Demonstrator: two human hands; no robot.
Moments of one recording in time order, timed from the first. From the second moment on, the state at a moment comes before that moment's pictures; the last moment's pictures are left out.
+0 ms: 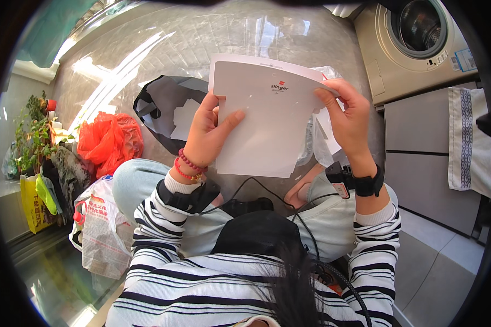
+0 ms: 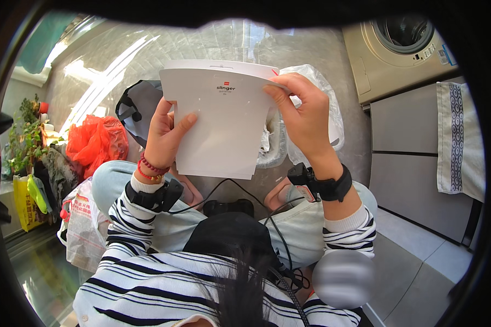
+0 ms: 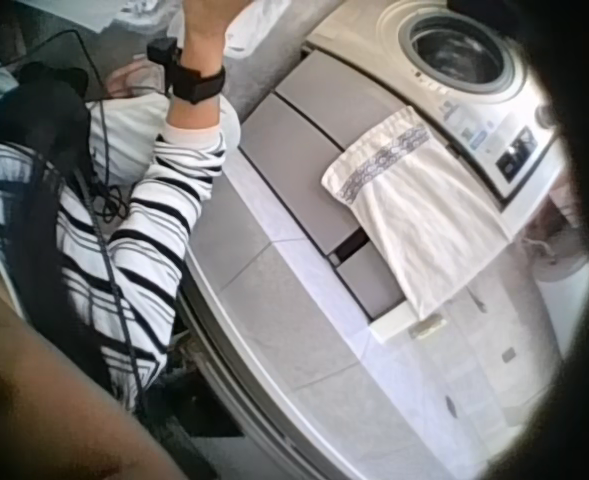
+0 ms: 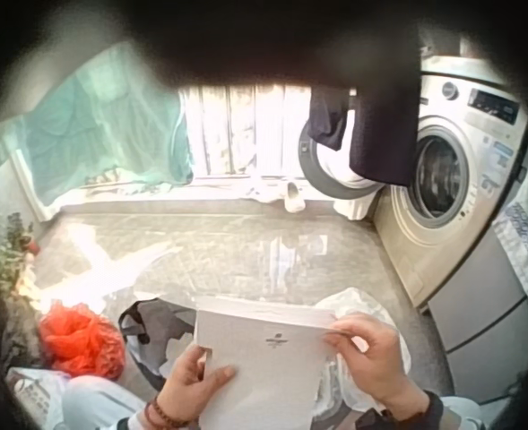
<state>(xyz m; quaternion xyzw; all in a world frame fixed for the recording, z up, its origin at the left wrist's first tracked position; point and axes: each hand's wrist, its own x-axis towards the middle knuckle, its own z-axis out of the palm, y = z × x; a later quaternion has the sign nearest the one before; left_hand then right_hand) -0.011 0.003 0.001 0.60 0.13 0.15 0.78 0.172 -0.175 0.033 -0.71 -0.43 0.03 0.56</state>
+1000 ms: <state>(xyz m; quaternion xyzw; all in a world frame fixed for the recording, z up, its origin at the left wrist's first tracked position) -0.009 -0.008 0.002 0.83 0.09 0.19 0.52 0.168 -0.175 0.058 -0.71 -0.60 -0.02 0.37</state>
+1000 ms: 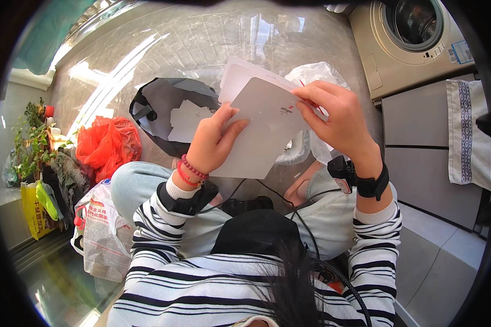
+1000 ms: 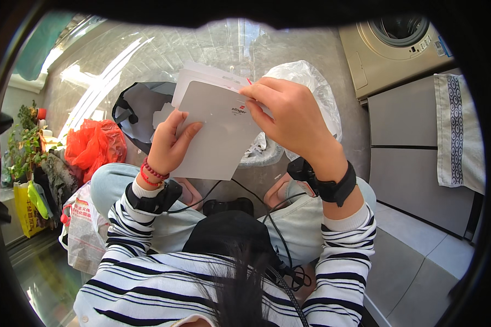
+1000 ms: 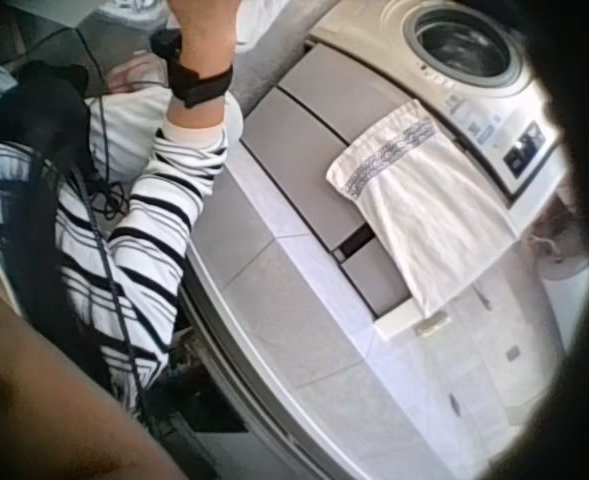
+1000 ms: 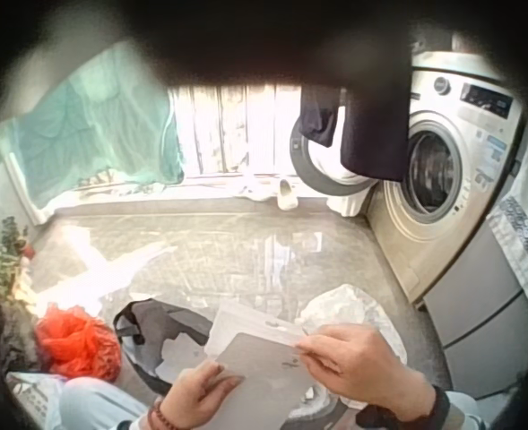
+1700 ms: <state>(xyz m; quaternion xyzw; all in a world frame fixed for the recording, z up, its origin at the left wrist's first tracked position) -0.013 0.003 -0.002 0.84 0.05 0.19 0.51 0.184 -0.184 0.047 -0.66 -0.34 0.35 0.57</state>
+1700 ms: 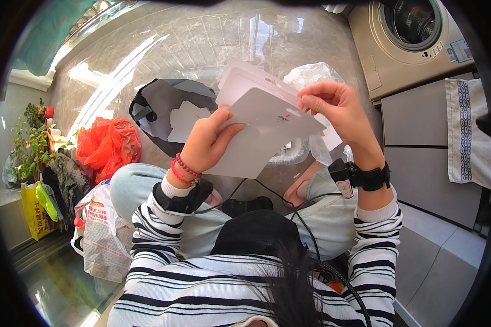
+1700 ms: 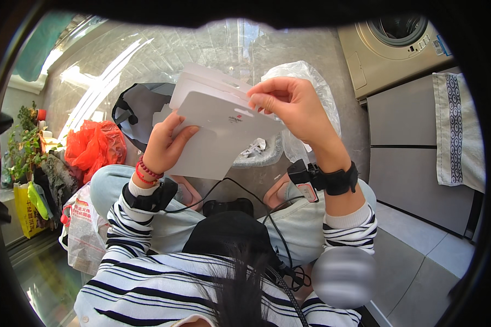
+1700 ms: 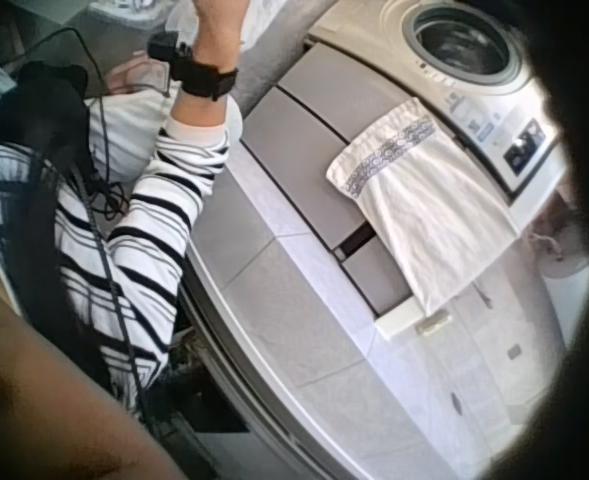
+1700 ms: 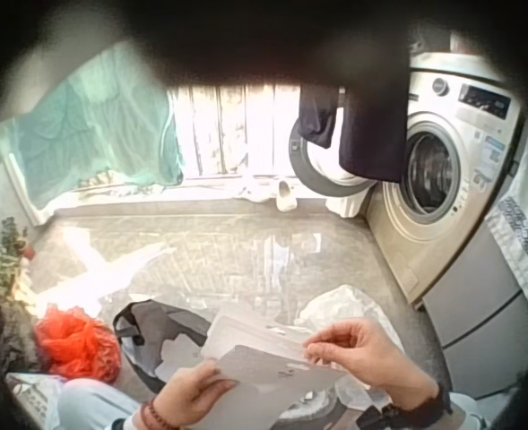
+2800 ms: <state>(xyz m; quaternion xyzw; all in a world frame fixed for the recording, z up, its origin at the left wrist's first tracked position) -0.024 0.011 0.005 0.78 0.04 0.22 0.58 0.238 -0.224 0.052 -0.77 -0.19 -0.16 0.59</state>
